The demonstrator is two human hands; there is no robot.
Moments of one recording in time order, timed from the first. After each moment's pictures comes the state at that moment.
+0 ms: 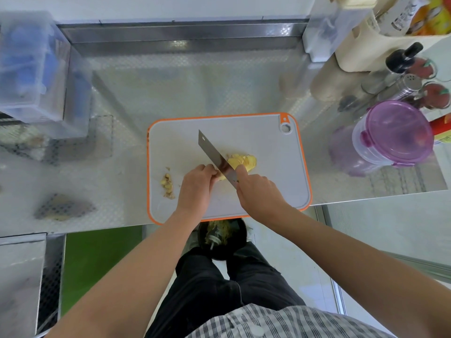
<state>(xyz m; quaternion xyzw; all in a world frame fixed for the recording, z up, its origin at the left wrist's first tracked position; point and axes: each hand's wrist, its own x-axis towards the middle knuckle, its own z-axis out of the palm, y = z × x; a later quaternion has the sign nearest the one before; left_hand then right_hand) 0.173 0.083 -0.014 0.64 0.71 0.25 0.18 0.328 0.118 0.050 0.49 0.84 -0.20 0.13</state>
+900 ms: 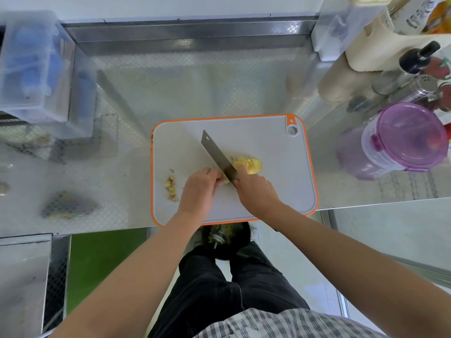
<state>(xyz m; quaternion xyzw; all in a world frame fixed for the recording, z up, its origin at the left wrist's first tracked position) 0.167 0.086 -0.020 0.67 0.68 0.23 0.19 0.316 0.133 0.022 0.51 0.81 -0.27 0.12</state>
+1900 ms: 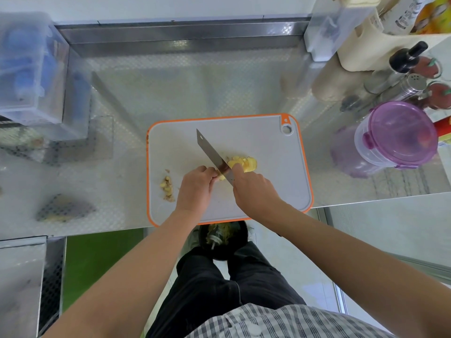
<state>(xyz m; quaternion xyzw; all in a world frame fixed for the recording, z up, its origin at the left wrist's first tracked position) 0.171 0.090 -0.017 0.65 0.69 0.24 0.19 0.316 0.129 0.048 0.51 0.82 -0.24 0.13</state>
